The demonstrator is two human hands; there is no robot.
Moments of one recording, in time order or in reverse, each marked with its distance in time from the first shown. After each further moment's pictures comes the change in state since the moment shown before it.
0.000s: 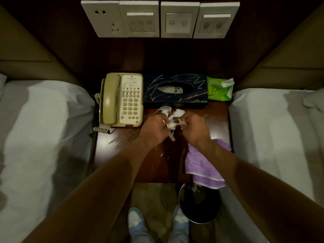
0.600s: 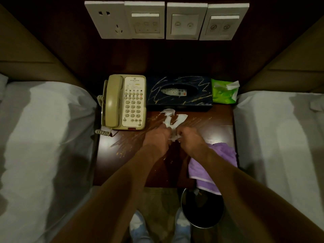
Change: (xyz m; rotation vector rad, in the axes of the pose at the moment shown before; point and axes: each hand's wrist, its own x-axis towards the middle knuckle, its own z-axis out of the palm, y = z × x) left_hand -0.008 -0.015 0.012 0.517 -0.075 0.165; right_hand 0.015 -0.002 0.030 -0.284 -0.373 0.047
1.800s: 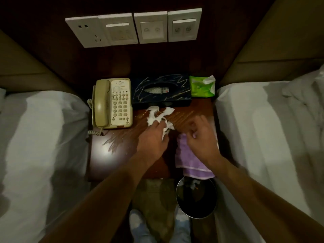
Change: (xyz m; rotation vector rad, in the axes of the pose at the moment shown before) left_hand -0.044 0.050 0.000 -0.156 0.255 0.031; right_hand -0.114 0.055 -0.023 0.409 0.677 -0.281
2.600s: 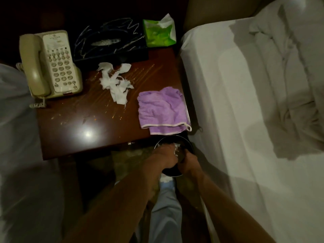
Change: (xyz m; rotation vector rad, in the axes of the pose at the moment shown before) left_hand -0.107 0.095 0.179 0.003 -0.892 -0.185; right_hand -0.220 0.171 0.054 0.022 -0.471 0.766
